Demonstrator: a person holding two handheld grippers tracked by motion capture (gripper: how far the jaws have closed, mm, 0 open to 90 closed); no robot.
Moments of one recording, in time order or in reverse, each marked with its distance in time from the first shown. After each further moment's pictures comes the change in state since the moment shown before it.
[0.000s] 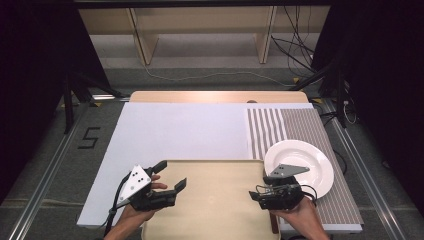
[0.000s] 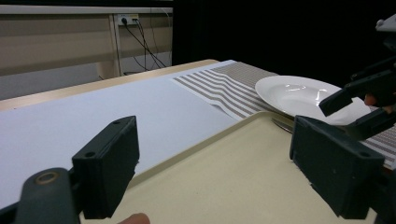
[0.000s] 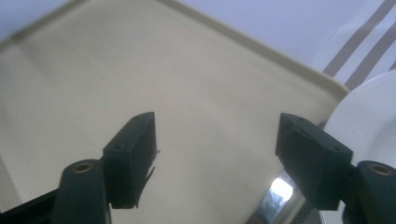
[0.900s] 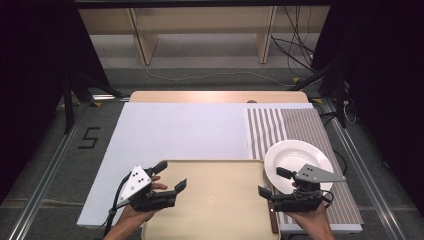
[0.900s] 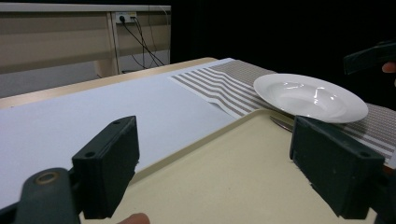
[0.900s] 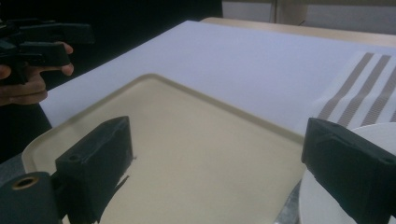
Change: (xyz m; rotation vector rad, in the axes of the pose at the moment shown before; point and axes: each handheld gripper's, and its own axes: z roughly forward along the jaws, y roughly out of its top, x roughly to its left) left arm 0.000 0.000 -0.001 0.009 -0.008 0.002; right arm -0.007 -0.010 -0.043 -0.331 0.057 0.061
